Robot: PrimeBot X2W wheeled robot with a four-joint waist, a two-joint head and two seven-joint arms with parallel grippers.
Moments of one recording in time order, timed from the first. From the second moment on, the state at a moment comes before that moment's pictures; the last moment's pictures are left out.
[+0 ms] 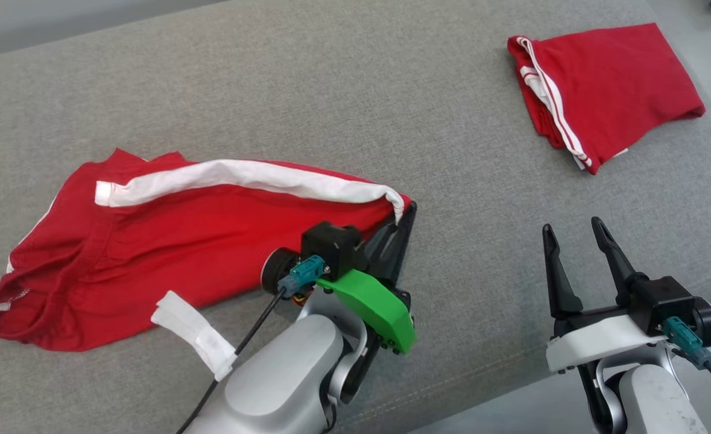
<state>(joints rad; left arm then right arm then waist) -0.61 0.05 -0.93 0.45 -0.78 0.12 -0.26 -0.11 -0.05 0.00 0.15 0.07 0.13 -0.26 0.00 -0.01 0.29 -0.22</state>
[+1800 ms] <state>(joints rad) -0.64 0.47 -0.71 0.56 -1.13 0.01 -0.08 -0.07 -0.05 -0.07 0.15 0.05 0.13 -0.26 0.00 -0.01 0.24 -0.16</state>
